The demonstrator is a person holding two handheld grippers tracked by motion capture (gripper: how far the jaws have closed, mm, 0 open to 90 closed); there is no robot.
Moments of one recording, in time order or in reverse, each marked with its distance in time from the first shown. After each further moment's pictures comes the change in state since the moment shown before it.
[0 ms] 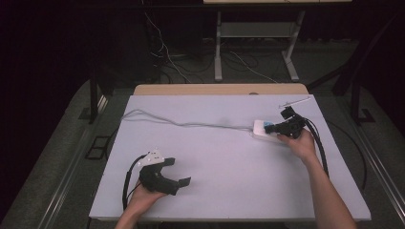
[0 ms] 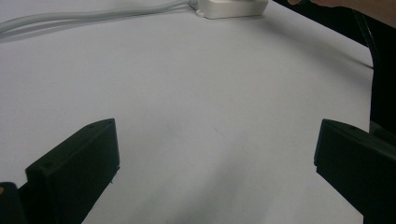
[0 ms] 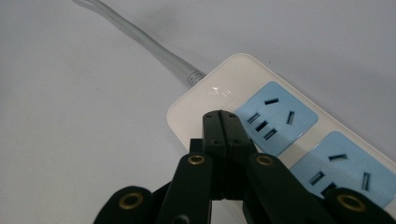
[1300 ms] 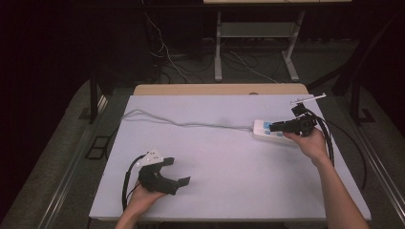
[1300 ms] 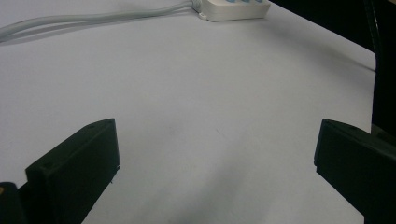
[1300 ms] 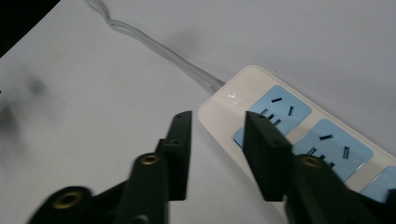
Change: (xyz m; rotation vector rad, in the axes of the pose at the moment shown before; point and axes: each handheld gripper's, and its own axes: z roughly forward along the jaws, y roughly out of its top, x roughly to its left) left arm 0.000 0.000 -0.002 -0.006 0.010 -0.003; right arm 0.004 0.000 -0.039 -0.043 0.061 0.049
